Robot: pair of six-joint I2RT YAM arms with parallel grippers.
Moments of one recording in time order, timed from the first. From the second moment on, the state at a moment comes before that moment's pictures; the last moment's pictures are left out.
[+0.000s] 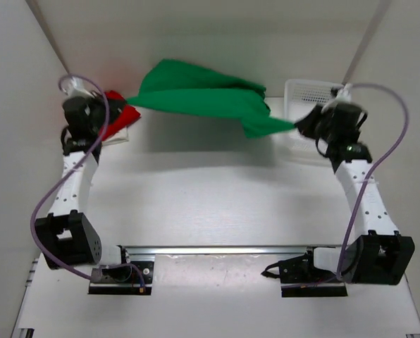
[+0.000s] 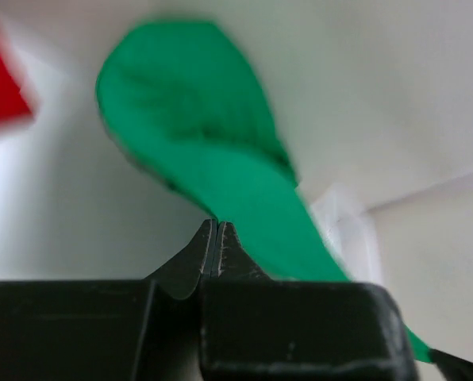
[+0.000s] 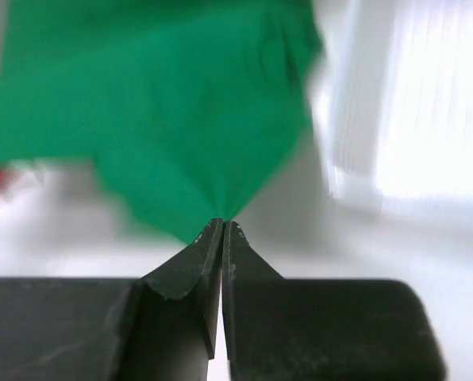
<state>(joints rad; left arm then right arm) 0.15 1.41 1.32 0.02 0.32 -0.79 -0.04 1.28 1.33 -0.28 -0.30 0.36</state>
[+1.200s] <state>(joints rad) 0.21 1.29 0.61 0.05 0.35 -0.83 0.01 0.96 0.49 -0.35 -0.24 0.67</state>
